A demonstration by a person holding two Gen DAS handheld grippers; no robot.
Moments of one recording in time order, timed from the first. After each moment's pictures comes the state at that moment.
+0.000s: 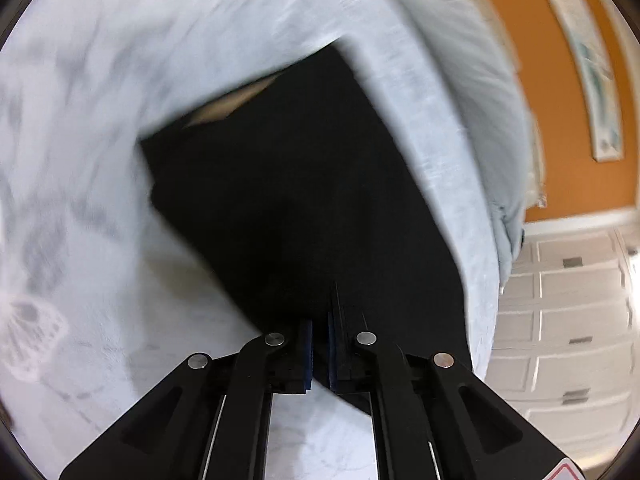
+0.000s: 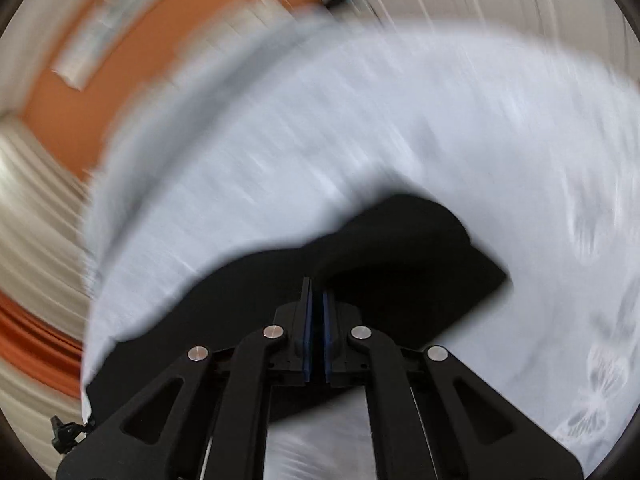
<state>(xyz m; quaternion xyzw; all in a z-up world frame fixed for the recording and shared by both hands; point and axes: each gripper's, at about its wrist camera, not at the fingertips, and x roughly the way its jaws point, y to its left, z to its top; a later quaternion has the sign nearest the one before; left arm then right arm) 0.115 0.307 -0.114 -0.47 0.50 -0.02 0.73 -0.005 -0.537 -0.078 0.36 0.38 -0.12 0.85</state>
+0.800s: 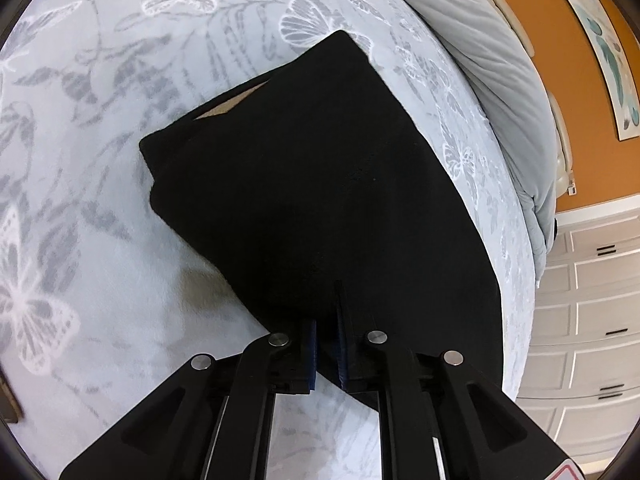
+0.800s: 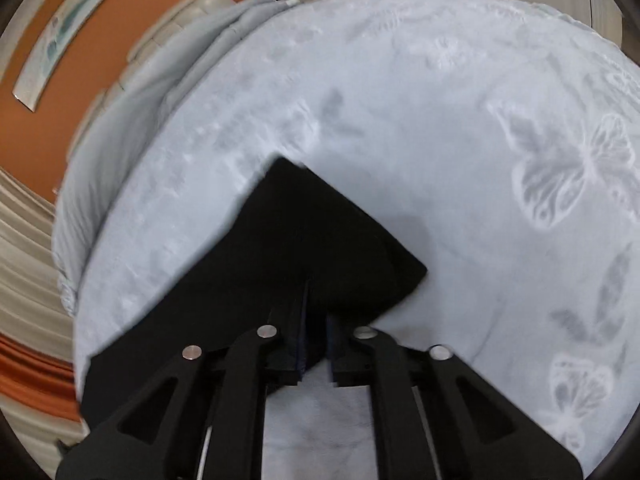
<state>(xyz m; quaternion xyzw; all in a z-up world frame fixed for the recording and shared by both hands) 0.125 0.291 -0.097 -0.40 0.51 0.02 0.76 -0.013 -0.583 -0.086 0.40 0.36 -0.15 0.83</state>
